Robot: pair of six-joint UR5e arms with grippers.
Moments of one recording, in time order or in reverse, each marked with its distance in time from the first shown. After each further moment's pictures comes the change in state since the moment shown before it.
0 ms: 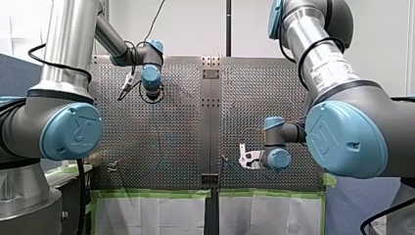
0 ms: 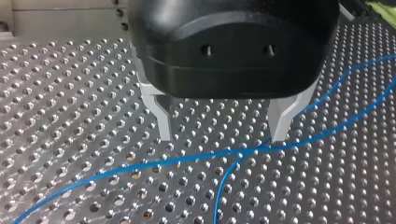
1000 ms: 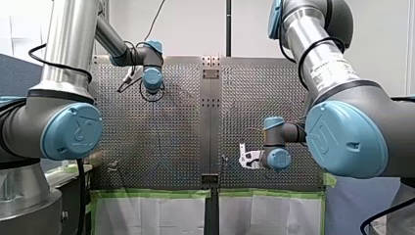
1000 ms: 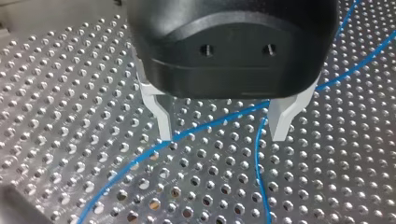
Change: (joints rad) left arm 0.003 -0.002 0.002 0.148 -0.020 0.213; right arm 0.000 0.000 0.000 -0.005 -0.003 0.002
